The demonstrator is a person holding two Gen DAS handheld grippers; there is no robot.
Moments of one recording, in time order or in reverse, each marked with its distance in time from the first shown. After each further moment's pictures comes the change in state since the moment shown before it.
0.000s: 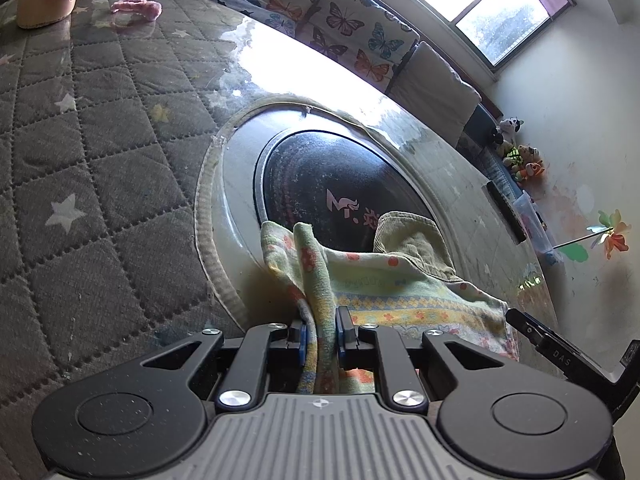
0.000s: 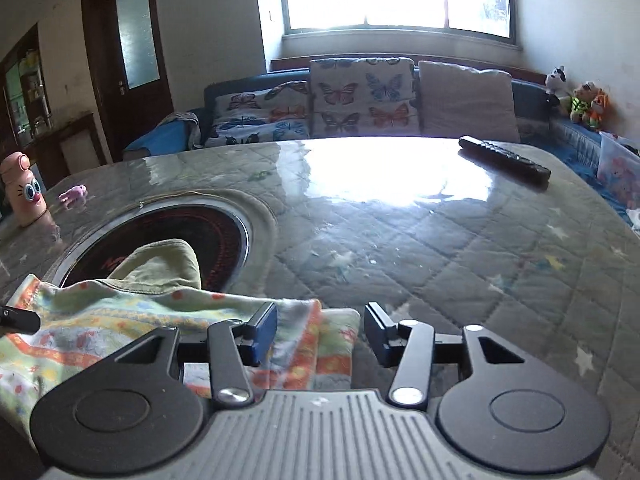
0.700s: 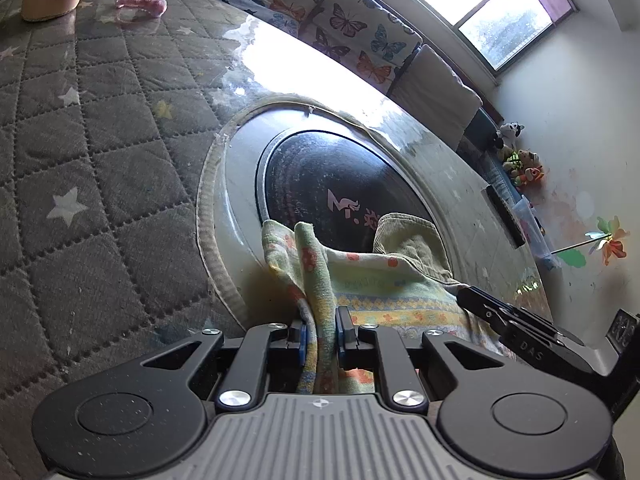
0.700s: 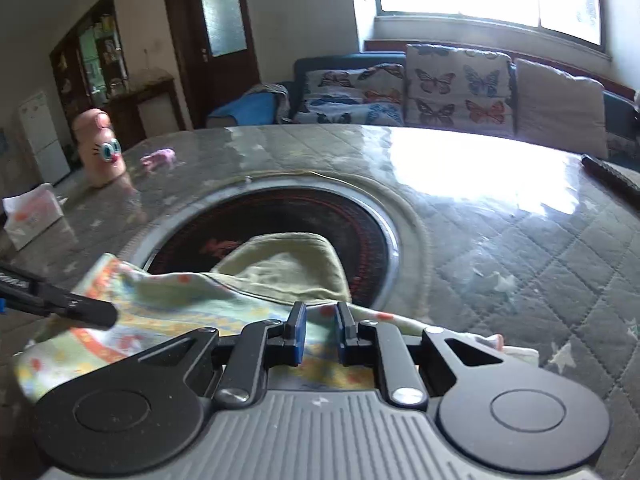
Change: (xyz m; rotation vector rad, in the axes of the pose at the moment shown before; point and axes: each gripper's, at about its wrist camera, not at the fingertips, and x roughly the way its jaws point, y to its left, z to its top) left arm -0.001 0.002 -0.001 -0.019 -0.002 -0.009; right arm 0.033 0.074 0.015 -0.150 0.066 0.203
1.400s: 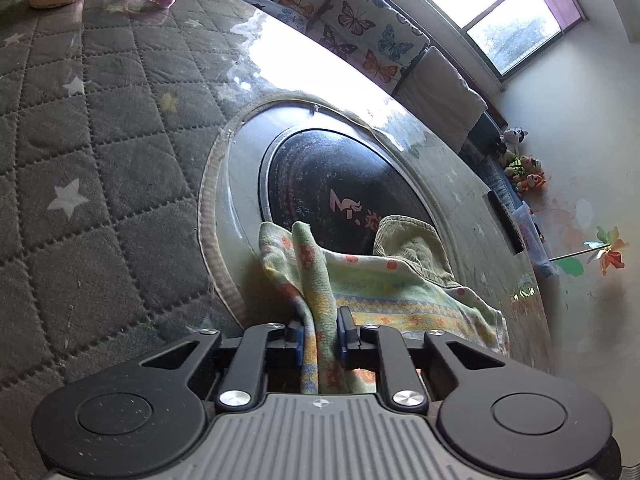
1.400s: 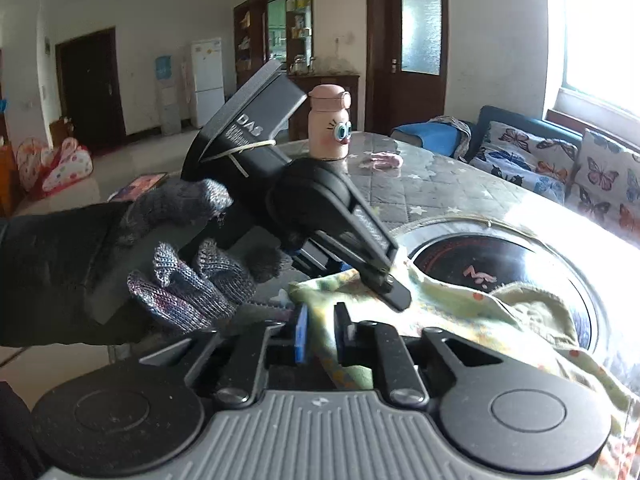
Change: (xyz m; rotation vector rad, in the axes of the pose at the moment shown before) left arm -0.003 0.003 0.002 -0.047 0.010 -0.008; right arm -0.071 0.150 -0.028 -0.403 -0.058 0.378
